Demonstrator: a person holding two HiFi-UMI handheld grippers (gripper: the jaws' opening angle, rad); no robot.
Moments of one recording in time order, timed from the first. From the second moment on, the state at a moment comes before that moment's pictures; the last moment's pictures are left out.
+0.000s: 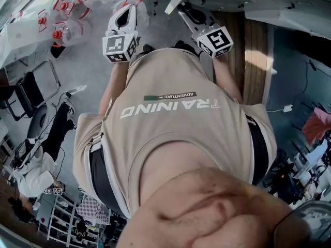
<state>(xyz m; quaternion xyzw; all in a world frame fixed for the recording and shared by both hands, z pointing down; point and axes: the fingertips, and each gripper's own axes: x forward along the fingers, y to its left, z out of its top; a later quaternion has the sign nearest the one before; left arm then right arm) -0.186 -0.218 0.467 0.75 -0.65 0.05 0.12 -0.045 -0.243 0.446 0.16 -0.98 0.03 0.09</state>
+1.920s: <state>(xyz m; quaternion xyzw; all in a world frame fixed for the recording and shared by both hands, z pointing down) -0.280 -0.308 0.471 0.79 -0.59 0.05 0.13 -0.170 -0.333 0.453 0.23 -0.96 0.15 0.06</state>
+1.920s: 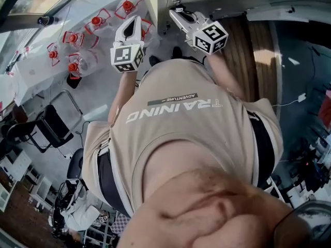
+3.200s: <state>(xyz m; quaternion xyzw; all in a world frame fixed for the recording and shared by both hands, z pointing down) -0.114 -0.243 0.455 0.74 -0.66 0.05 0.11 -0.011 -0.260 0.458 0.15 -0.98 0.08 0.10</state>
